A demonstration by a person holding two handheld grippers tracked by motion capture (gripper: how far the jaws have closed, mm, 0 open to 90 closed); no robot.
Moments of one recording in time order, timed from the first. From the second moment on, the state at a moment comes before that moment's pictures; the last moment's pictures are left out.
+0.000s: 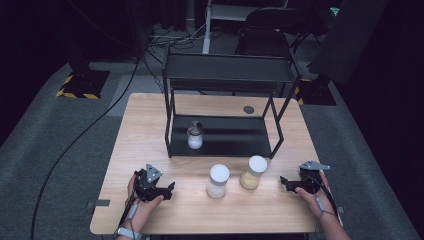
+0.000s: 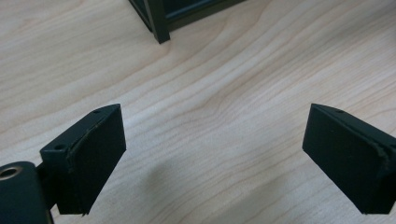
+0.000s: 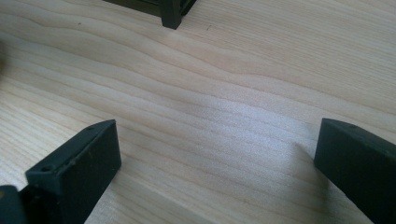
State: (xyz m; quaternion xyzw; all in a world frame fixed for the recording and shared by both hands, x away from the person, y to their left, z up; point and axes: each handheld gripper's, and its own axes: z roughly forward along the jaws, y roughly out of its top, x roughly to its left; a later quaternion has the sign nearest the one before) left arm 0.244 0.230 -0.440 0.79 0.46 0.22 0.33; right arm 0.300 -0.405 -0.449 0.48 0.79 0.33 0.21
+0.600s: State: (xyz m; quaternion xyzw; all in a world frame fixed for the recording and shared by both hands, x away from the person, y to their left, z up) left arm 0.250 0.232 -0.448 0.79 0.49 0.19 0.32; right arm 0.300 -0.405 -0.449 0.48 0.79 0.33 0.21
